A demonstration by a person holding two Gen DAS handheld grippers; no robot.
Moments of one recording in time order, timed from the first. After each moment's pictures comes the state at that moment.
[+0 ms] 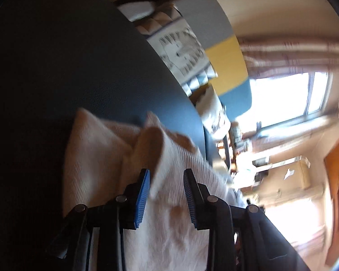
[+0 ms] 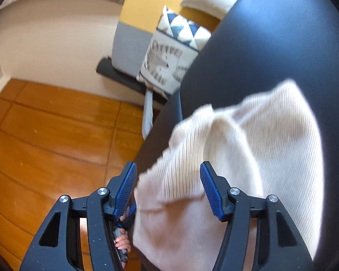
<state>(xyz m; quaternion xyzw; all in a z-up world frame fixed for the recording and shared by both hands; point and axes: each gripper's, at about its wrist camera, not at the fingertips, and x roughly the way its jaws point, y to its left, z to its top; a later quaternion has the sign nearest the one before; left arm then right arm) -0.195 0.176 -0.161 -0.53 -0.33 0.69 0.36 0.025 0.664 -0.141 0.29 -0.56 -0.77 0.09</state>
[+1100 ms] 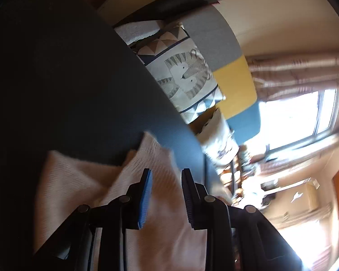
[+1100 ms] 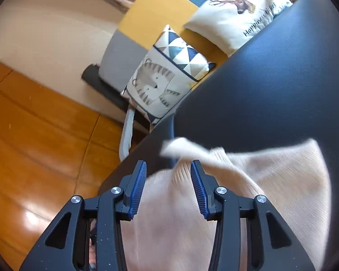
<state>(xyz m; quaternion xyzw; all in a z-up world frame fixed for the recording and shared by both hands) -0.209 0.172 -0.135 -0.48 -0.33 0.76 0.28 0.007 0.650 -0.101 0.27 -0.46 -0.85 -0.02</state>
